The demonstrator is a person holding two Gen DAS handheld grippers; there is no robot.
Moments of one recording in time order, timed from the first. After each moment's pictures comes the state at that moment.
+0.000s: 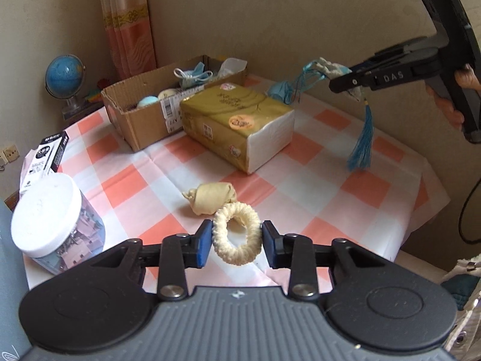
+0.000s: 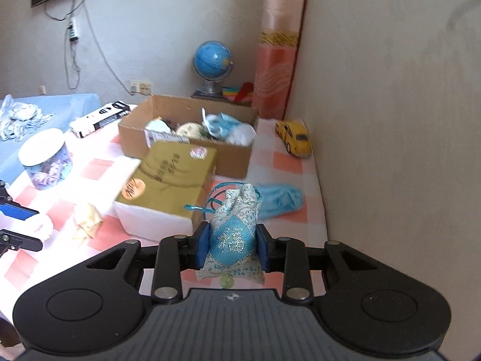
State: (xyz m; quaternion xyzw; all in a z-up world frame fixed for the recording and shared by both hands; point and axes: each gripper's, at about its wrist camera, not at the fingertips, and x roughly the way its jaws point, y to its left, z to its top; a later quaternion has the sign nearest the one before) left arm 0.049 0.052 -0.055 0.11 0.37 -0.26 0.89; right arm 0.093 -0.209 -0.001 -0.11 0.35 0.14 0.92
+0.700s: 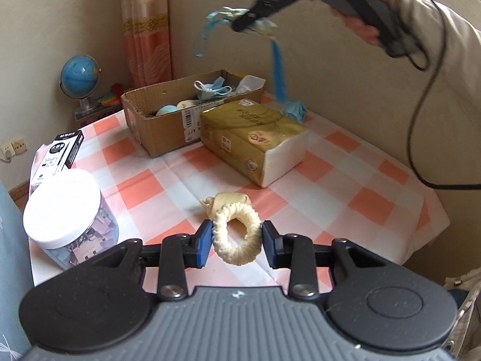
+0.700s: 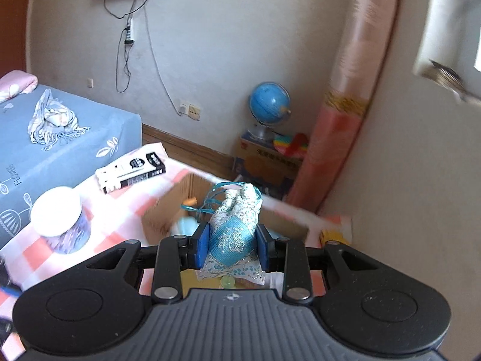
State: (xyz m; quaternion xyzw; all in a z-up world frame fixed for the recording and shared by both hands) left arm 0.048 0.072 -0.054 0.07 0.34 -0.24 0.90; right arm 0.226 -0.121 0.076 -0.18 0.30 0.25 0.90
